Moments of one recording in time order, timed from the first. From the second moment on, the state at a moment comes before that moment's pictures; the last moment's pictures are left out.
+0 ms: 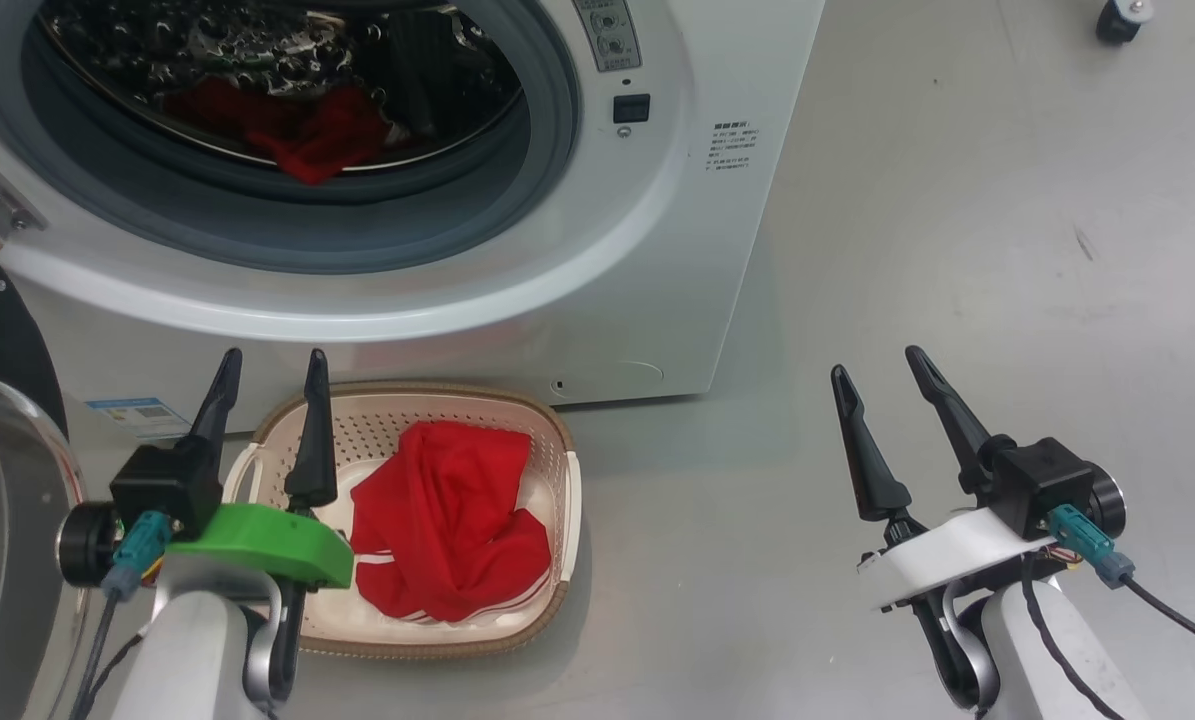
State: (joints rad) left arm -0.29 0.04 -0.12 0.34 -0.31 -0.03 -0.25; right arm -0.16 -0.05 0.22 0.21 0.23 0.09 -0.26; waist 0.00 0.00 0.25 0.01
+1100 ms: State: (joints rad) left arm 0.07 0.05 -0.17 0.16 -0.29 0.03 -0.25; right arm 0.03 -0.04 0.17 0.20 0.24 0.06 -0.26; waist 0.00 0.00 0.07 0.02
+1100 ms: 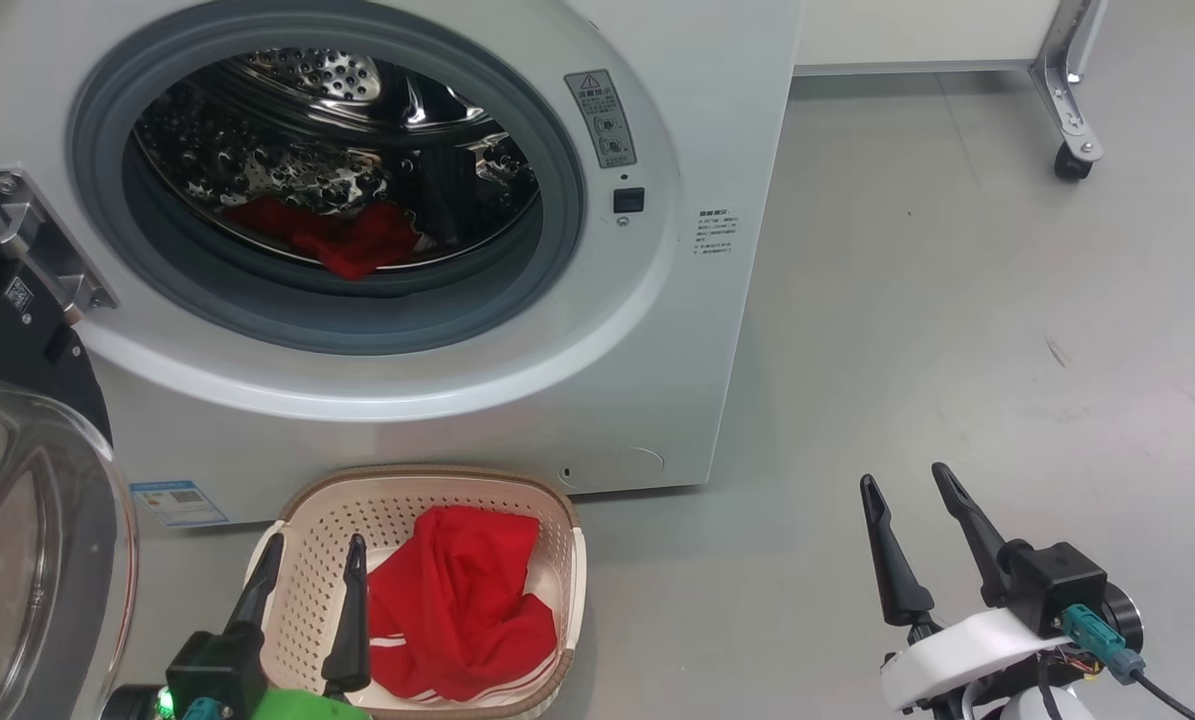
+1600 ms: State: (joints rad) left arm 0.11 0.05 -0.19 0.10 -0.29 0.05 -0.22; right arm 0.03 -0.04 0.18 0.19 0.25 0.05 -0.26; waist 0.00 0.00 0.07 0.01
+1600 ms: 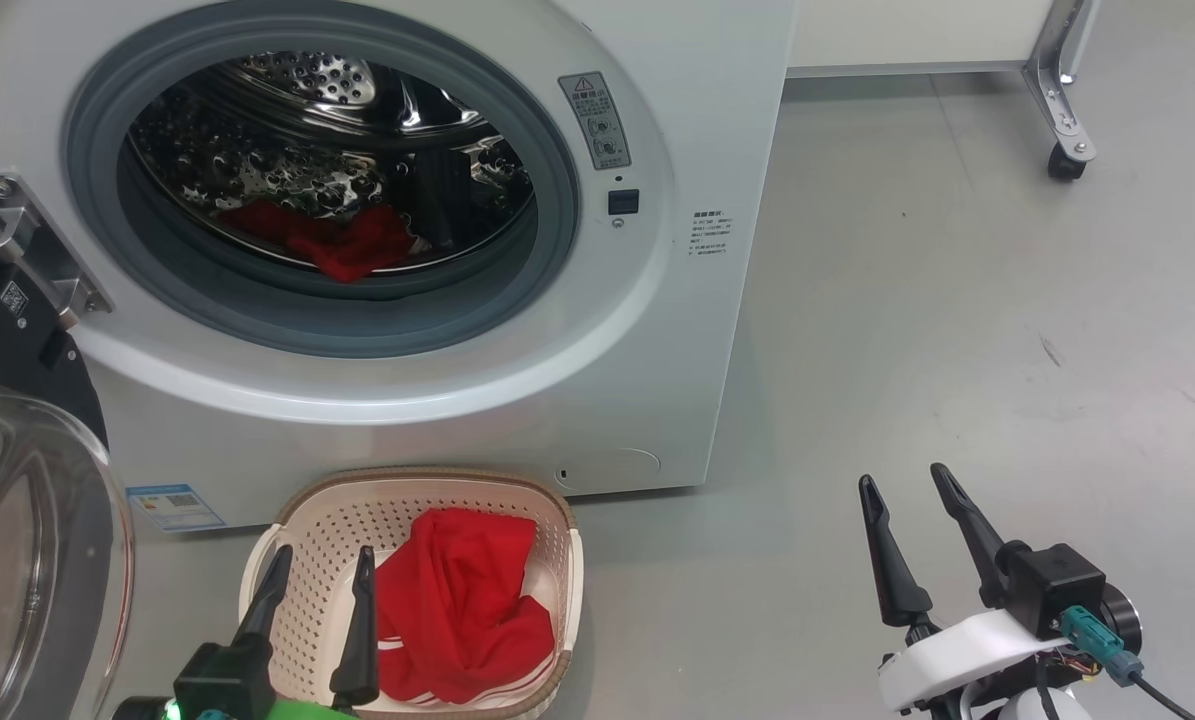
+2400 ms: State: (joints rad) left arm 0.05 0.05 -0.20 0.07 -0.29 0.06 -0.14; right arm 0.02 -0.04 0.22 0.15 0.23 0.05 -0.26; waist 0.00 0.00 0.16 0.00
